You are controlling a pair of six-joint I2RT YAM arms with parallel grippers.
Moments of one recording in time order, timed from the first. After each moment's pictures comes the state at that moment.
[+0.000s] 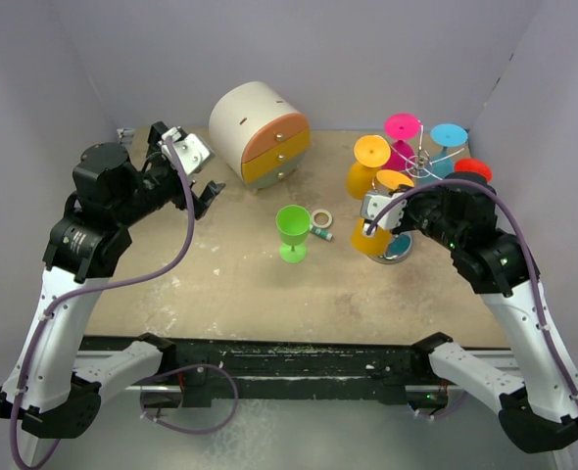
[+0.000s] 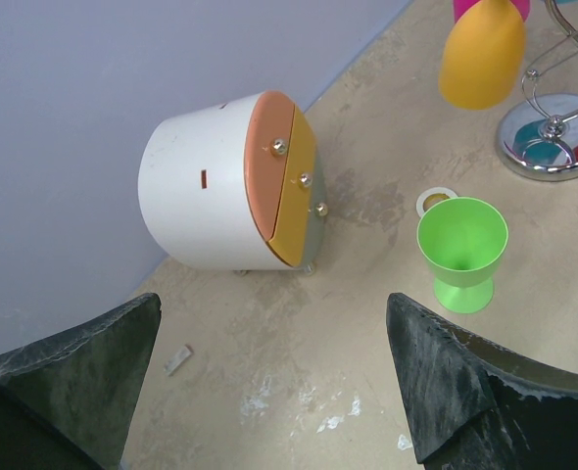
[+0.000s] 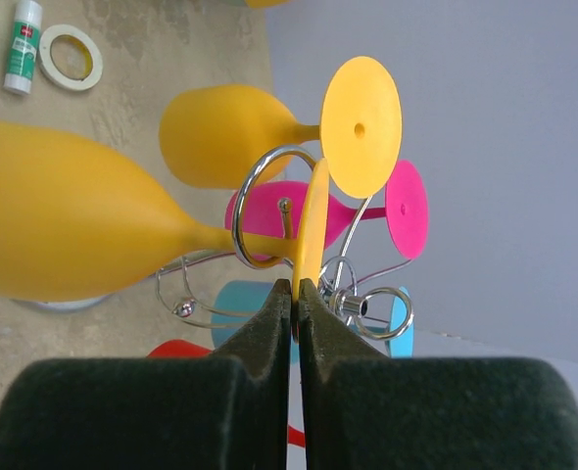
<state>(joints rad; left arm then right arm) -0.37 1.02 1.51 -0.67 0.29 0.46 0.41 0.93 1.33 -0.82 -0.08 -1.24</state>
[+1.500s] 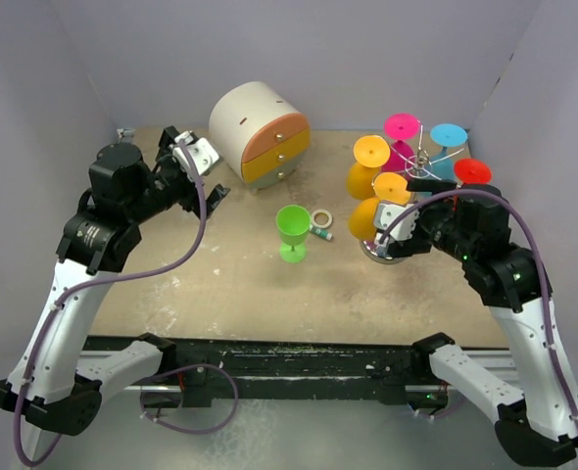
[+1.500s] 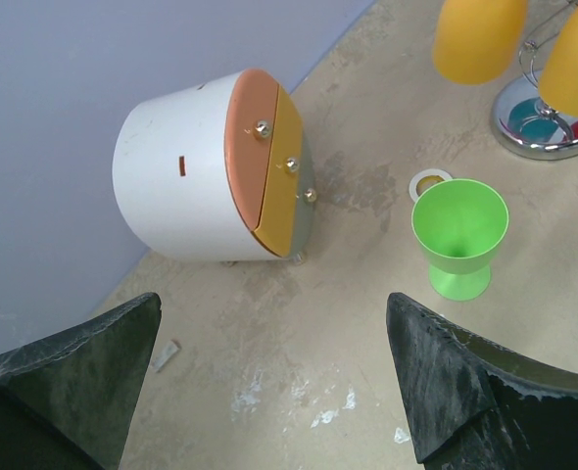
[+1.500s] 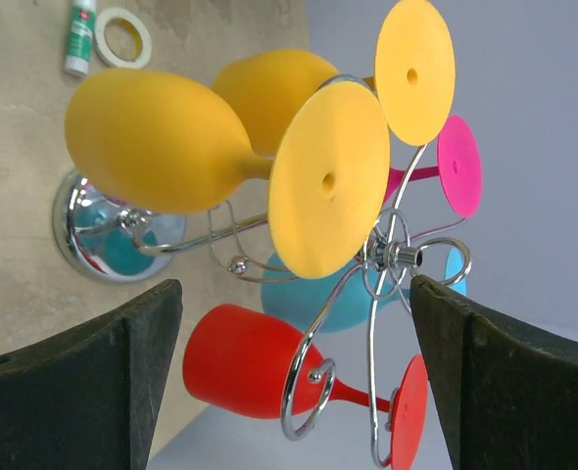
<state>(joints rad) -0.37 1.04 1.45 -0.65 0.30 0.48 0.35 0.86 1.29 -0.91 -0.12 -1.20</state>
